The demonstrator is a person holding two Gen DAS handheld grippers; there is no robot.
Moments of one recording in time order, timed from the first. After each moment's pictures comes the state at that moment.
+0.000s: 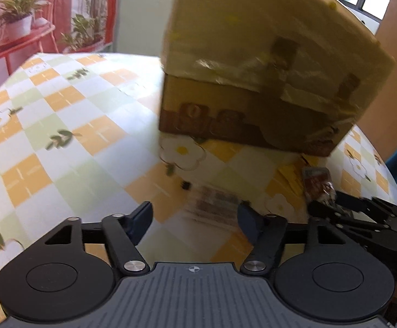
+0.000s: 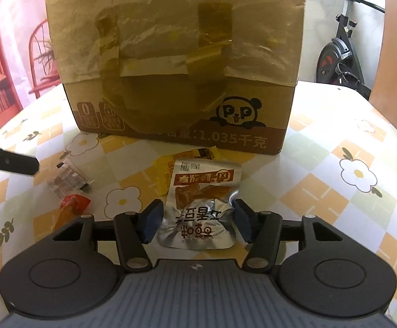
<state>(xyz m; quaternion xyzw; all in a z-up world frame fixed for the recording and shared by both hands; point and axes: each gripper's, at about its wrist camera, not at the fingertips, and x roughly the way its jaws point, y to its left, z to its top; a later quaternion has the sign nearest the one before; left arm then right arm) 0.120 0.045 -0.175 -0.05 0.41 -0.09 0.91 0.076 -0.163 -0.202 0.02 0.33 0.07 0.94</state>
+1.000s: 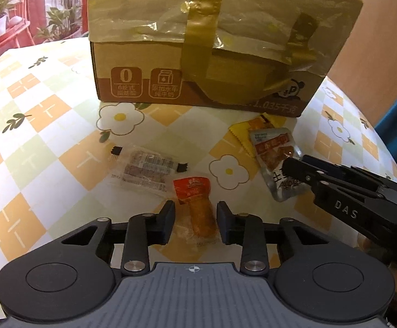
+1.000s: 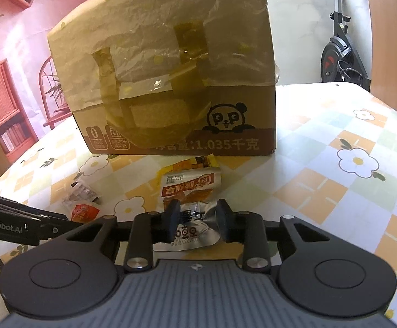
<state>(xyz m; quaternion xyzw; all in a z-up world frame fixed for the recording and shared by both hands) 0.107 -0.019 -0.191 -0.01 0.45 -0.11 0.89 0.060 -0.186 -0.205 0.08 0.29 0.10 0.95</state>
